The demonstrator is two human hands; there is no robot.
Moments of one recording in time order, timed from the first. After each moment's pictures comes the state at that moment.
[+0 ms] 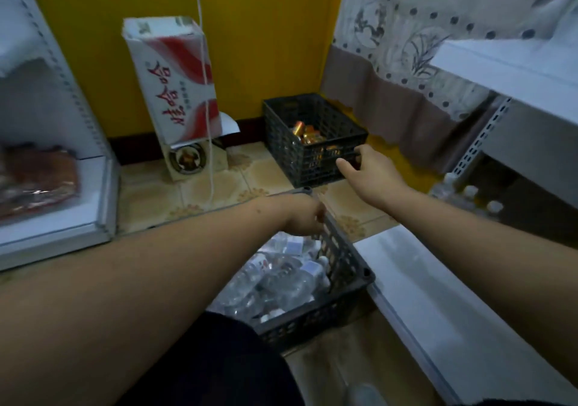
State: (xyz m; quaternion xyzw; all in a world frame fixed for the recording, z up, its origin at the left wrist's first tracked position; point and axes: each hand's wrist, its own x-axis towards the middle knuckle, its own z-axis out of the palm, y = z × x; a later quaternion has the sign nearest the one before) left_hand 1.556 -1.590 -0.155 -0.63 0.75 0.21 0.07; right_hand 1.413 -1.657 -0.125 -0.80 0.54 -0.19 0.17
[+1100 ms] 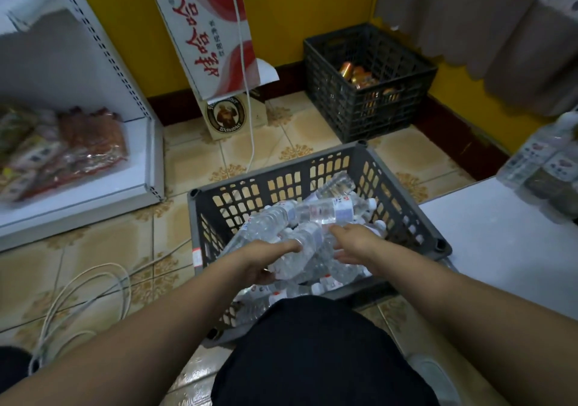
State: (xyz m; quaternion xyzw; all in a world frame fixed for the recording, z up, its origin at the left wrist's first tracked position) left_hand 1.660 -1.490 -0.323 -0.76 0.18 0.58 -0.23; right_hand 1.491 -1.596 -0.331 -0.52 0.60 -0.01 0.61
